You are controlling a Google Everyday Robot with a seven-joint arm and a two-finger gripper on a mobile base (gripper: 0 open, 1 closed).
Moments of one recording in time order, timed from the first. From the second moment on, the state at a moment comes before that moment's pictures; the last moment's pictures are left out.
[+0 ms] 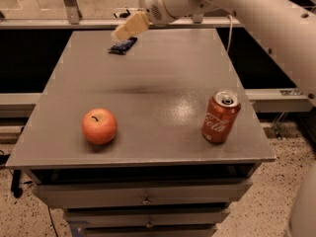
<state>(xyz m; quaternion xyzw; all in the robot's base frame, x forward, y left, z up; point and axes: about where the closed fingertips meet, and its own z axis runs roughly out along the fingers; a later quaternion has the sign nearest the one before) 0.719 0.044 0.978 -0.45 0.74 0.17 0.47</state>
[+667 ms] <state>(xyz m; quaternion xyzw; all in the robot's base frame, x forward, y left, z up) 0.754 0.100 0.933 -0.45 0.75 0.17 0.45</state>
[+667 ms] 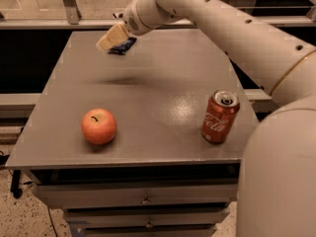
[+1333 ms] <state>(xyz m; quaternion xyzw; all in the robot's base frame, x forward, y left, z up) 0.784 0.085 0.883 -0.44 0.78 0.15 0.41</state>
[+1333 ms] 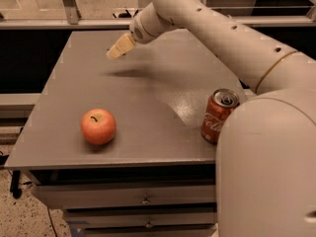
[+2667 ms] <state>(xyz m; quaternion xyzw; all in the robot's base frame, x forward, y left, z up) 0.809 0.108 0.851 -0.41 0.82 0.14 0.38</state>
